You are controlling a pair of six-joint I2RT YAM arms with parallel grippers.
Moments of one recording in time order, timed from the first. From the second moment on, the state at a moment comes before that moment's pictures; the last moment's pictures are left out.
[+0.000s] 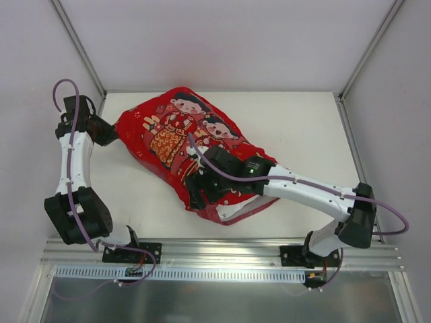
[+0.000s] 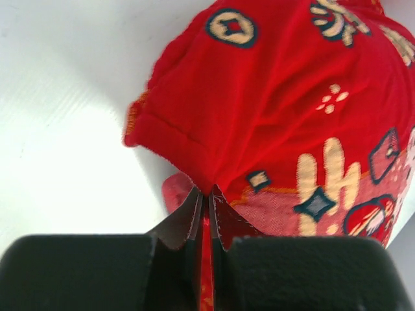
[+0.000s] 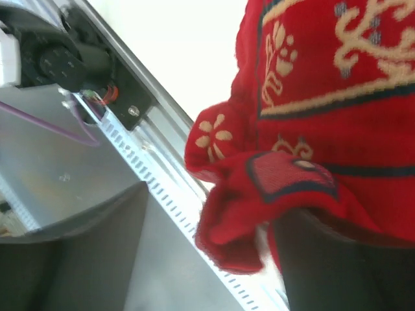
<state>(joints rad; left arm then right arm) 0.31 1.44 1.32 -0.76 0.15 -0.69 1.14 1.48 1.38 -0.74 -0.11 0.52</state>
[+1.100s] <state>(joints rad) 0.00 1.27 1.37 -0.89 0.08 -0.53 0.50 1.05 0.91 -0.74 -0.04 0.60</state>
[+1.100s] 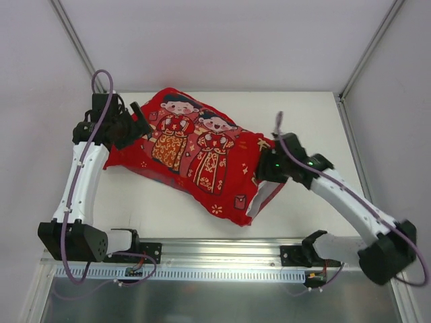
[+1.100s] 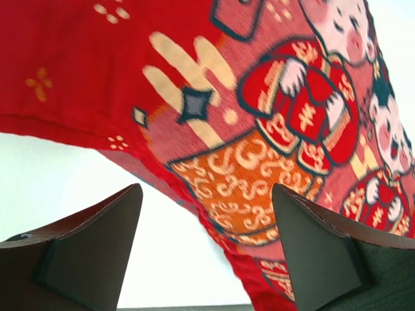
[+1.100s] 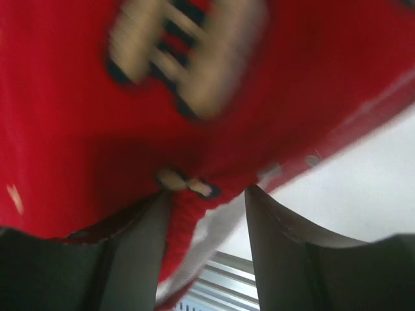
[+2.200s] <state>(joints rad) -0.68 1.40 1.49 -1.24 -0.39 -0.28 0.47 0.99 0.73 -0.57 -0.25 0.63</state>
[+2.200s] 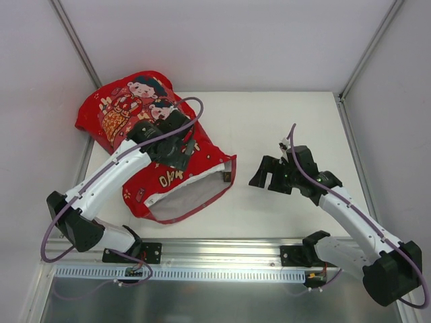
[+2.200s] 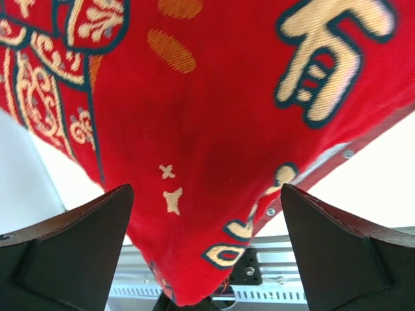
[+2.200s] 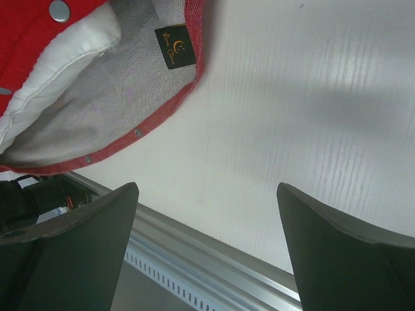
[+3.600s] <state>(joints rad) -0.50 1.54 1.66 -1.14 0.15 -0.45 0.86 1.37 0.94 -0.13 0.00 0.94</state>
